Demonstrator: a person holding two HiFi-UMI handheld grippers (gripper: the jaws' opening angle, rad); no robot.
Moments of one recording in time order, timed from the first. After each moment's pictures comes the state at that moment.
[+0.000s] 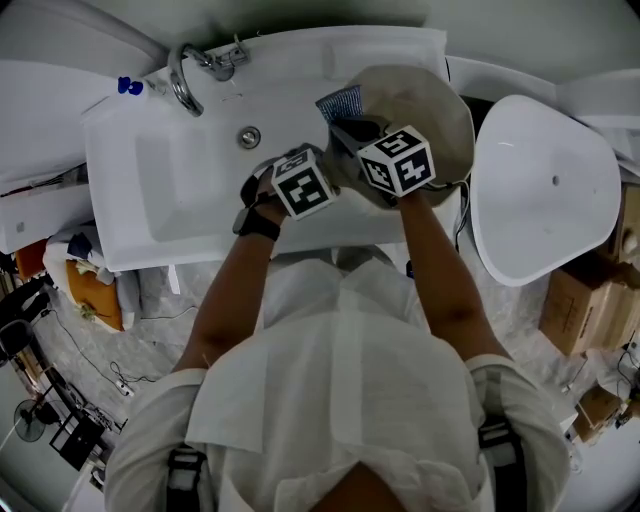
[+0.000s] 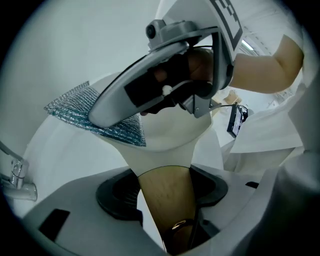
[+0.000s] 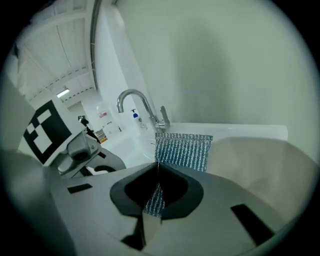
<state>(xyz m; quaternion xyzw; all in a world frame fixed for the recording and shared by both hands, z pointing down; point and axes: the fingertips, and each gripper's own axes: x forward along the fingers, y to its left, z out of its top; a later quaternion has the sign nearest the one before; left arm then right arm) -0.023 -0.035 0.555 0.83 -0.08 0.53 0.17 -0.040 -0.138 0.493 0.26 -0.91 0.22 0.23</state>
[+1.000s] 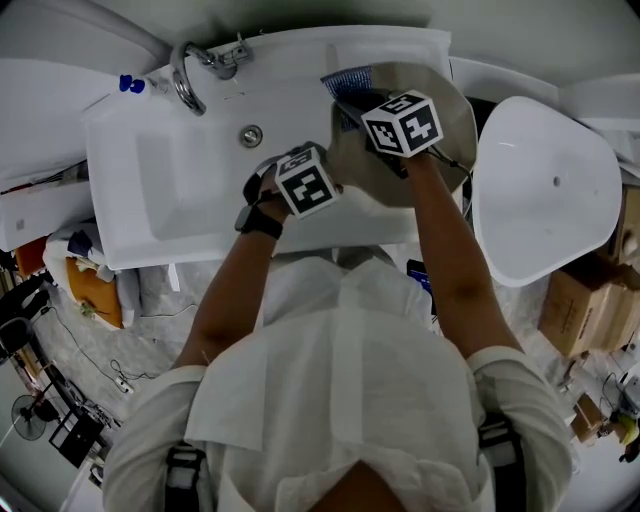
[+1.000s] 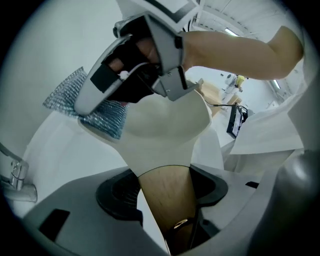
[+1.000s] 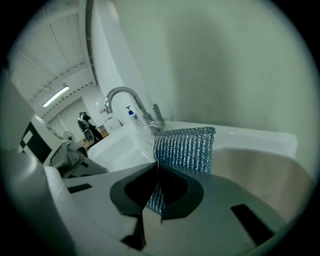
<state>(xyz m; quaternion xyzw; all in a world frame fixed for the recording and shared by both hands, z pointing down) -0.022 -0.038 0.554 0.83 -0.08 0.53 0.17 -0.038 -0.187 0.494 0.24 -0.90 0.23 0.27</state>
